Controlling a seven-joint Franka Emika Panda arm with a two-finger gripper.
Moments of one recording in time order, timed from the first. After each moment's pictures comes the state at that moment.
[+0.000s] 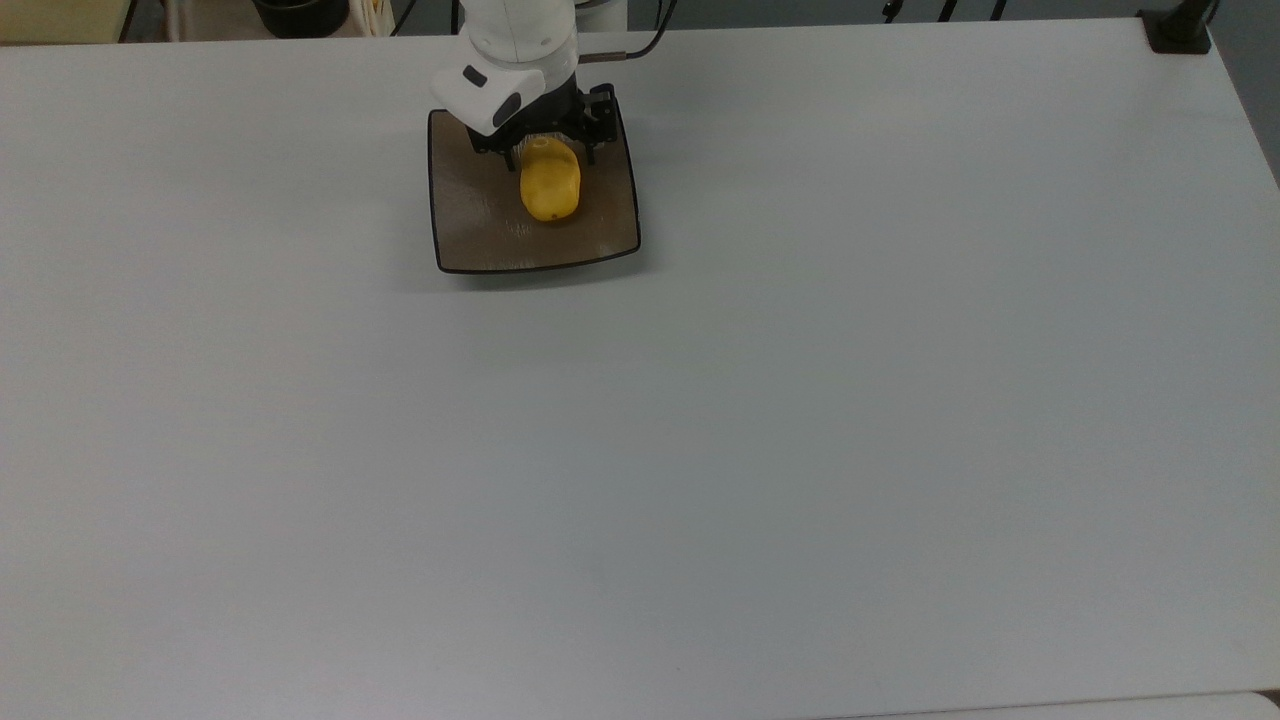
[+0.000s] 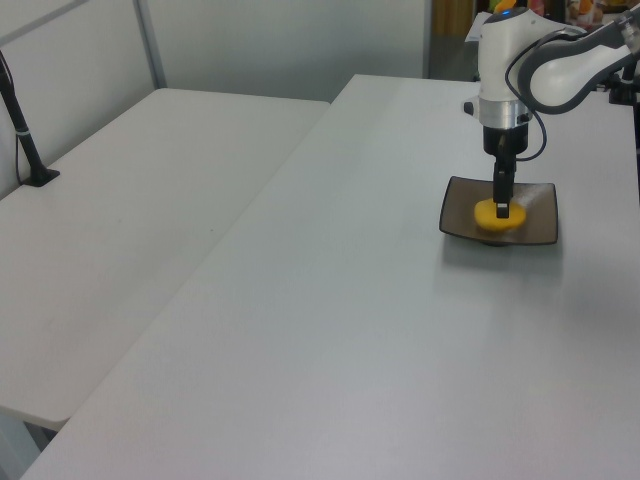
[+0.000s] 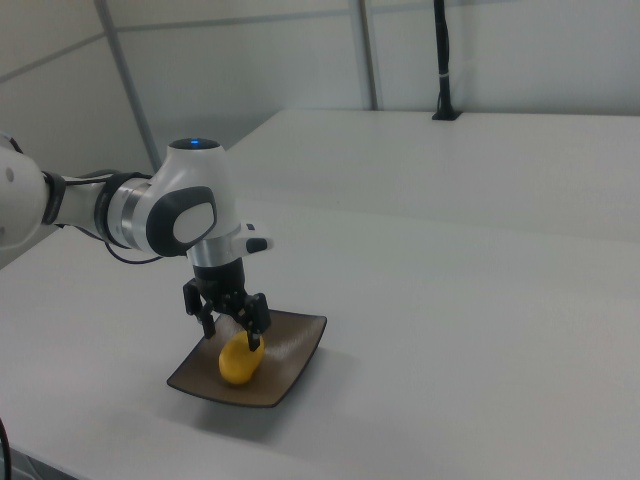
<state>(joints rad) 0.10 -0.01 -0.01 -2.21 0.03 2.10 -0.09</state>
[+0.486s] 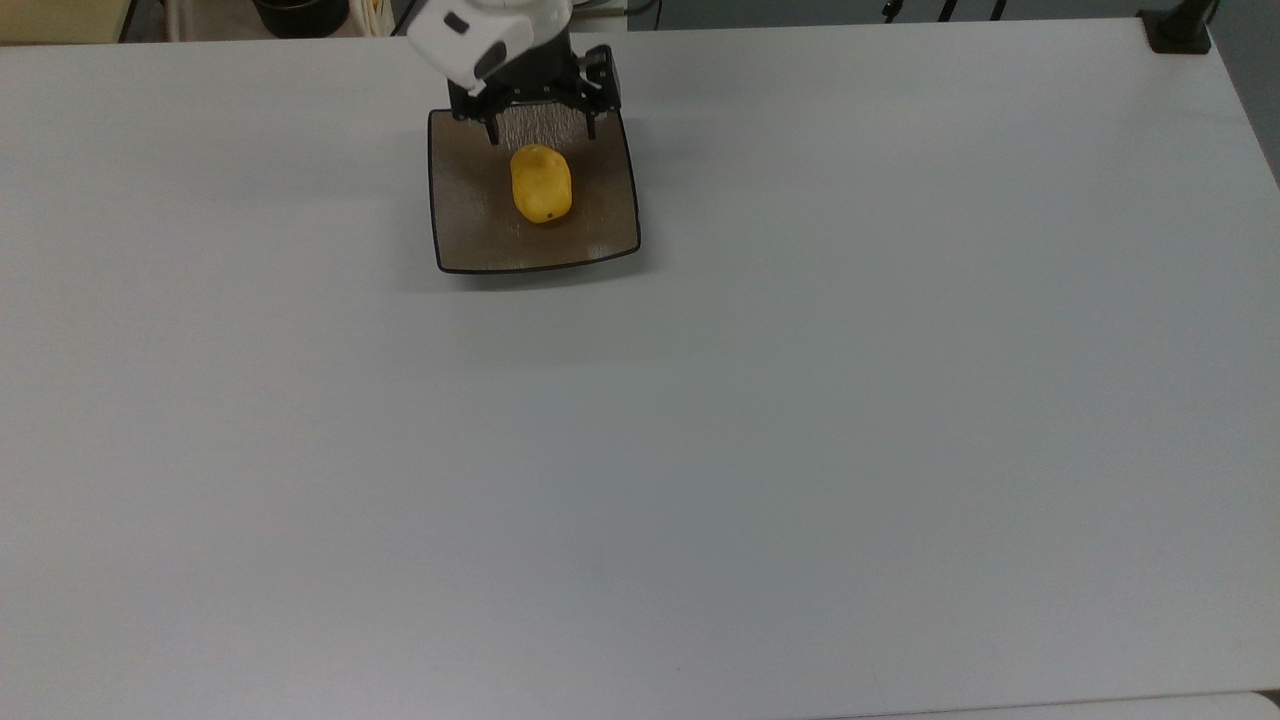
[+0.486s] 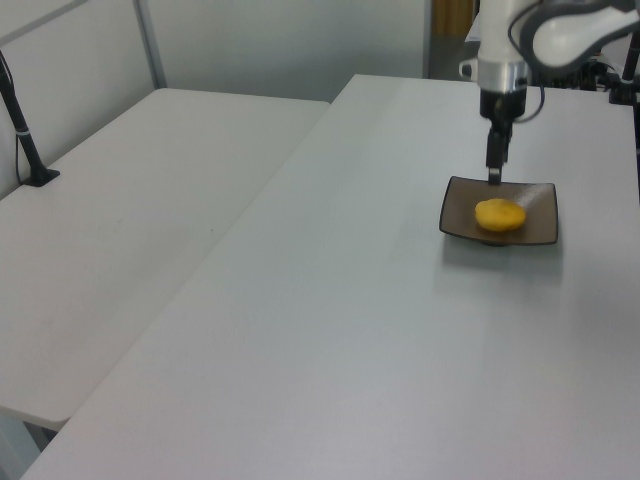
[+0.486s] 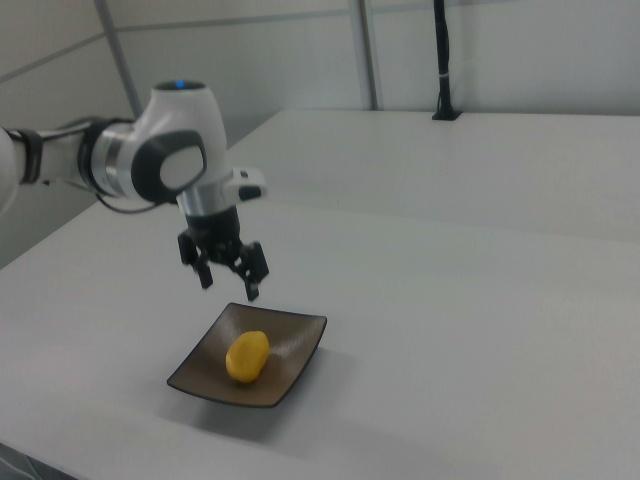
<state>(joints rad) 0.09 -0.06 -0.01 -2.08 0.03 1.98 -0.05</state>
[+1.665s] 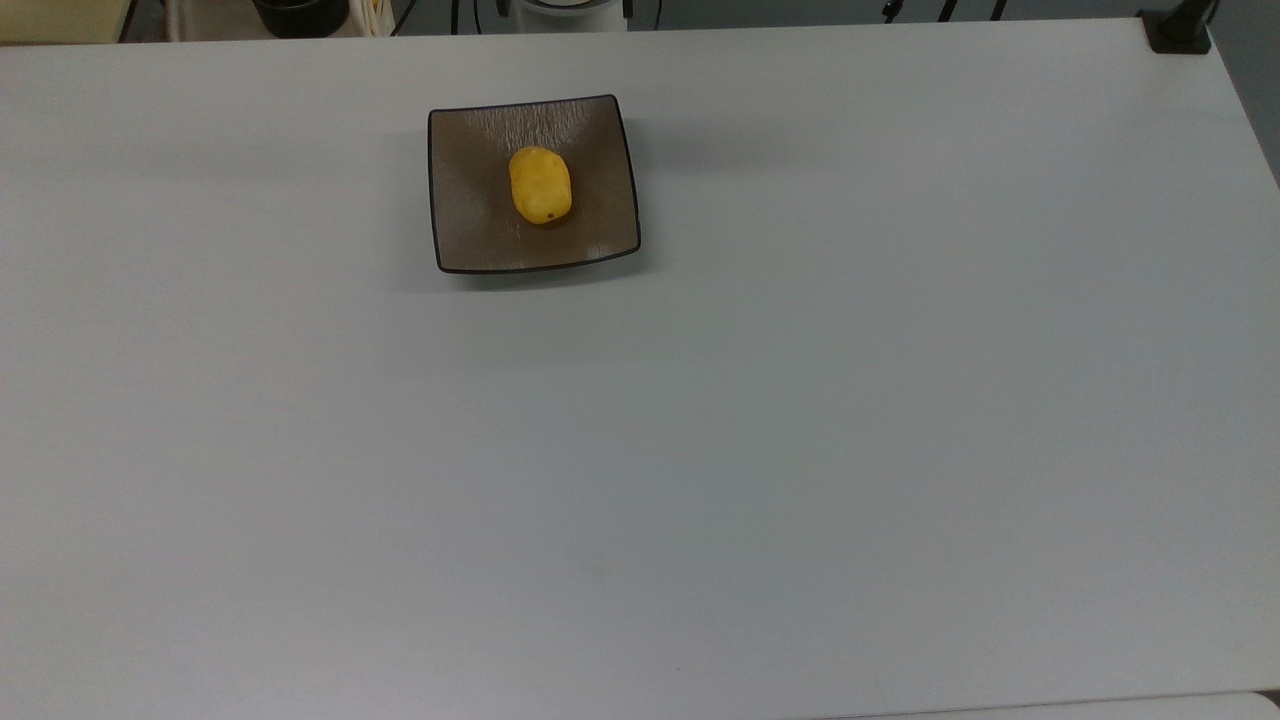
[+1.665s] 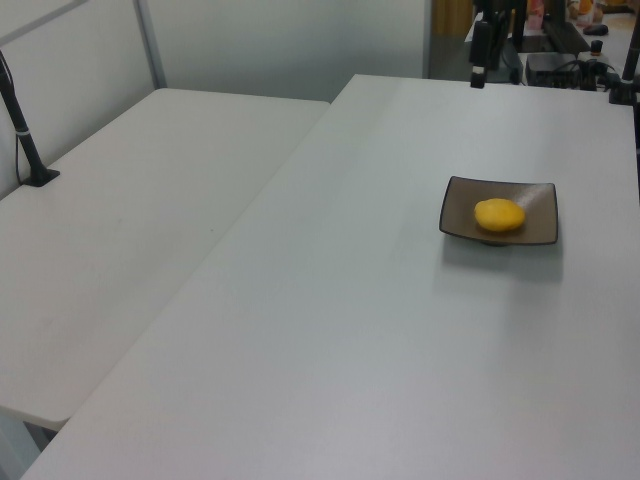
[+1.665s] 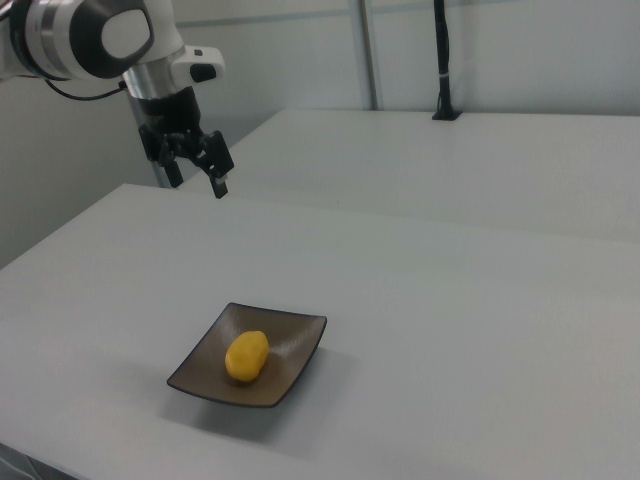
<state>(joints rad) 0.09 -0.05 0.04 -1.66 0.03 1.69 0.10</state>
